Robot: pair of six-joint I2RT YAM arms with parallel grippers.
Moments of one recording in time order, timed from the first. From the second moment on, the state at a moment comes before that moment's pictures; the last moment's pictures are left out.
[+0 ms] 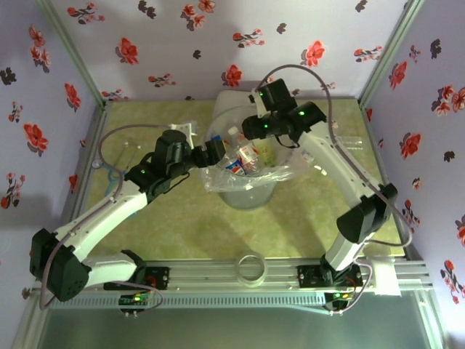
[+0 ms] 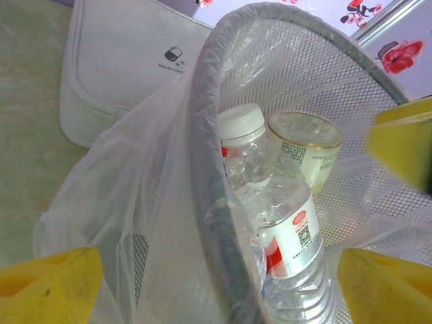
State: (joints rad) left arm -0.67 1.22 1.02 -0.23 0.01 -0.67; right arm 0.58 1.66 1.85 -0.99 -0.02 0.21
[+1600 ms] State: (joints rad) left arm -0.64 1.18 1.01 -0.27 0.02 -0.67; right arm -0.12 1.91 1.52 -0.94 0.21 -0.05
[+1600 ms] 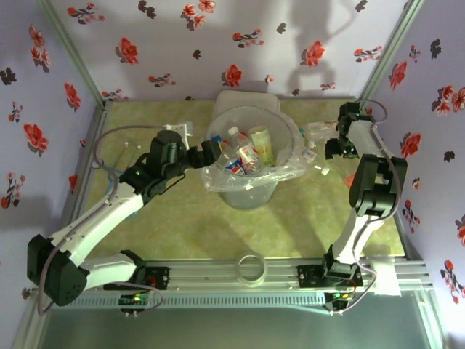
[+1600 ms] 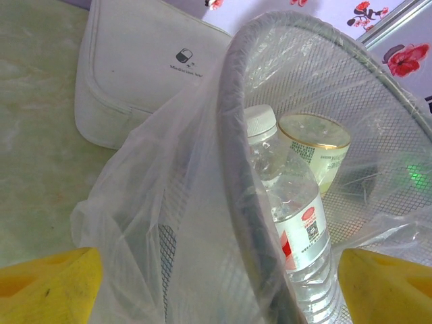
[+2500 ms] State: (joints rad) left arm -0.63 1.17 1.01 -0.29 0.02 -0.67; right arm -0.13 1.99 1.50 -0.85 0.15 0.01
